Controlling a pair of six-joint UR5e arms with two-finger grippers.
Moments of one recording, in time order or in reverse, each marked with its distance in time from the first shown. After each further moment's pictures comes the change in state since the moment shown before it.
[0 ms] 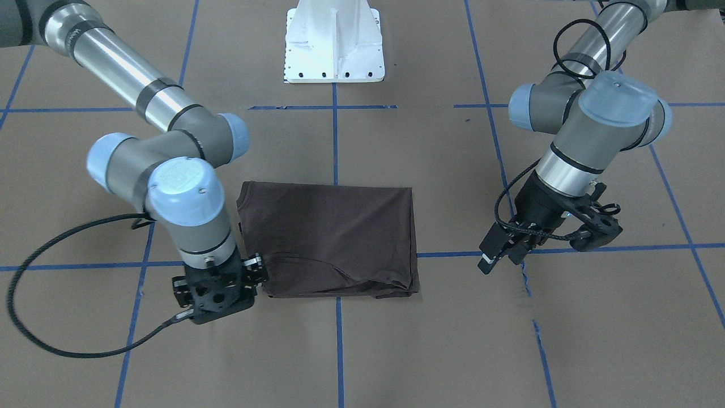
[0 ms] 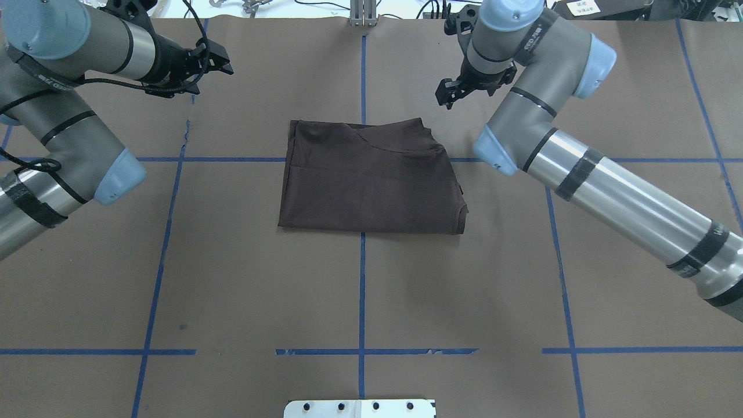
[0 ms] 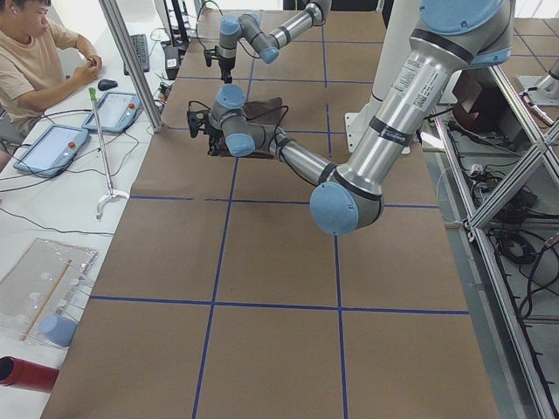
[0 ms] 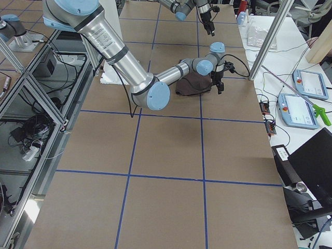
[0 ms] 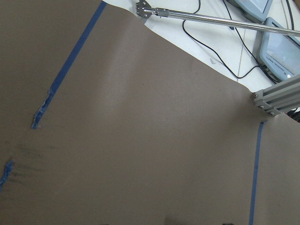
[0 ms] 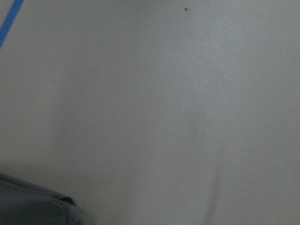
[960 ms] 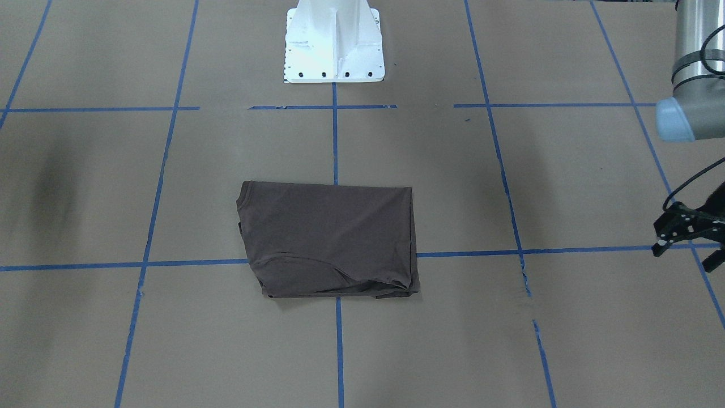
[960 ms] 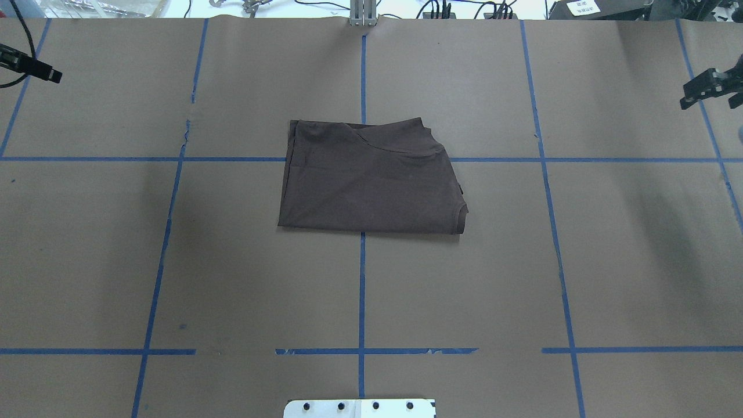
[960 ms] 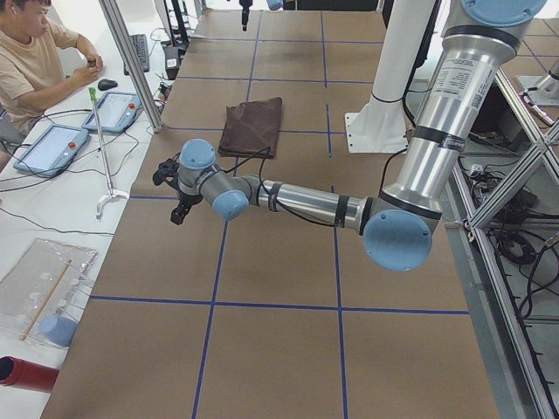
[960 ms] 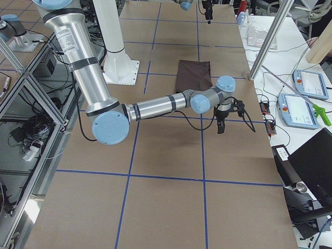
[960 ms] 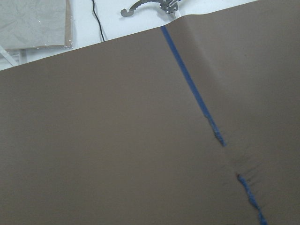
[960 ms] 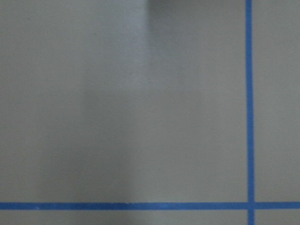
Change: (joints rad) left arm -0.372 0.206 0.099 0.089 -0.271 1.113; right arm 0.443 -0.536 0.241 -0.013 0.234 -0.235
